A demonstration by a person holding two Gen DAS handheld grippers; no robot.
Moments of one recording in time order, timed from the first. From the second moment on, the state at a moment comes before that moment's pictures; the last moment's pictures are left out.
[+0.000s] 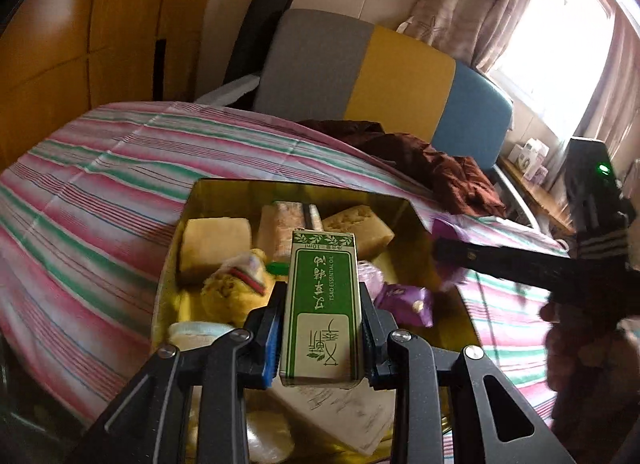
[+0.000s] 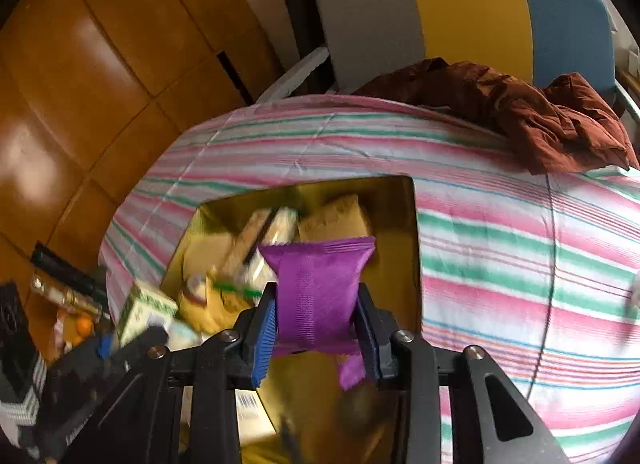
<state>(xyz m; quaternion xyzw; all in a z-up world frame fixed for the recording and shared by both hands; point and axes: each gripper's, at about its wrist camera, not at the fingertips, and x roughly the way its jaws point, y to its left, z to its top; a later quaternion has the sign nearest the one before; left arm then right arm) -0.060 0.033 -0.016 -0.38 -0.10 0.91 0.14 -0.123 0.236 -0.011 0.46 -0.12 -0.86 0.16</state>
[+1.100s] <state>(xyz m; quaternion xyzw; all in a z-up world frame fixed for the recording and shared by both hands) -0.032 0.050 -0.002 -0.34 -0.03 0.93 0.10 -0.057 0.227 -0.013 0.44 -0.03 -0.89 0.08</state>
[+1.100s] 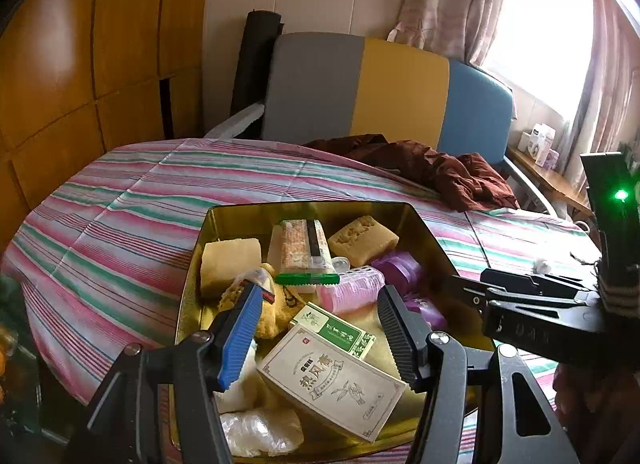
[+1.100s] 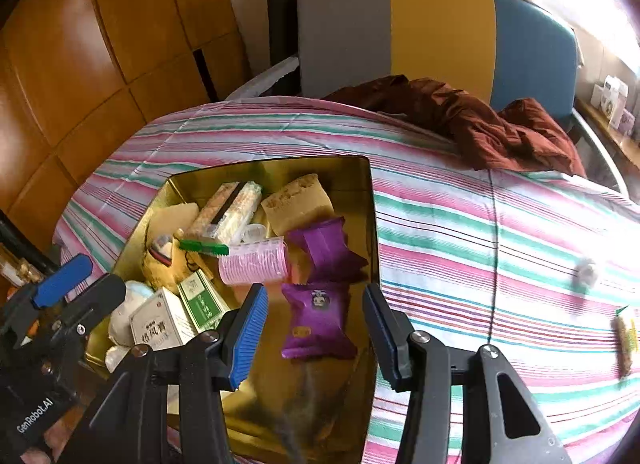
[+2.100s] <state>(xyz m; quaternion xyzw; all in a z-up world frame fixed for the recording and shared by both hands) -0.022 0.092 -0.005 -0.35 0.03 0.93 0.14 -0.032 0.280 -0.023 0.44 0.00 -0.90 0.01</state>
